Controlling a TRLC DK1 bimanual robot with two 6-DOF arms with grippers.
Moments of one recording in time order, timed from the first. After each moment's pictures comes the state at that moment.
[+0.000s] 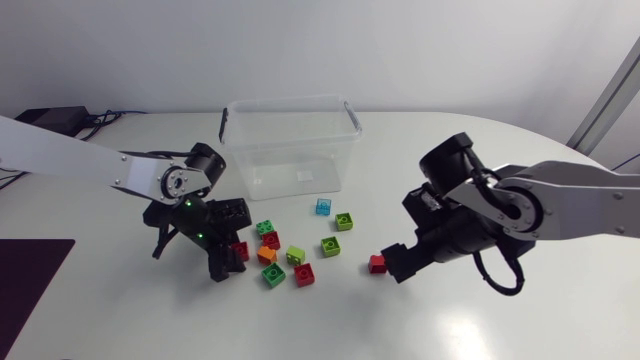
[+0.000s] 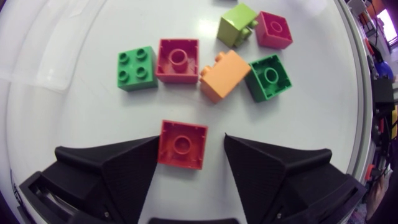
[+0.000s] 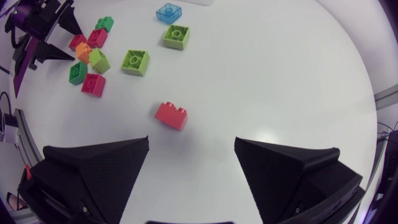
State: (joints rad) left arm -0.29 1.89 1.00 -0.53 0.25 0.93; right arm 0.46 1.46 0.78 -0.50 -0.03 0.00
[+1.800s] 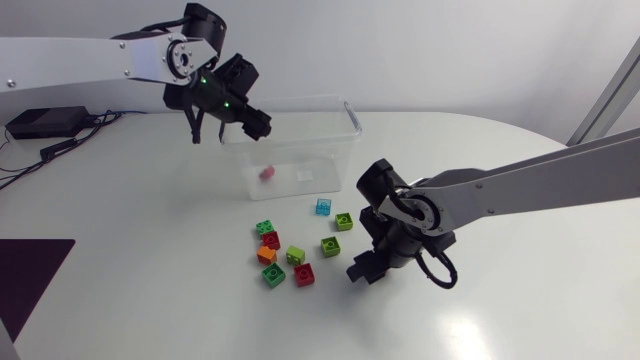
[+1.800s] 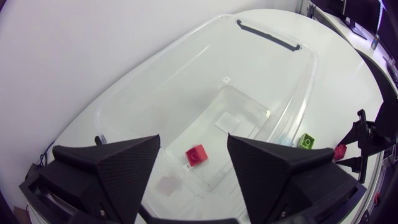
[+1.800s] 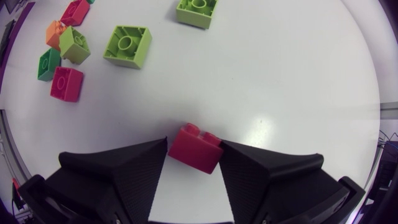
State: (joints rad) left arm -0.27 2.03 1.72 -0.52 0.13 0.41; right arm 0.58 1.81 0.92 -0.45 0.06 0.07
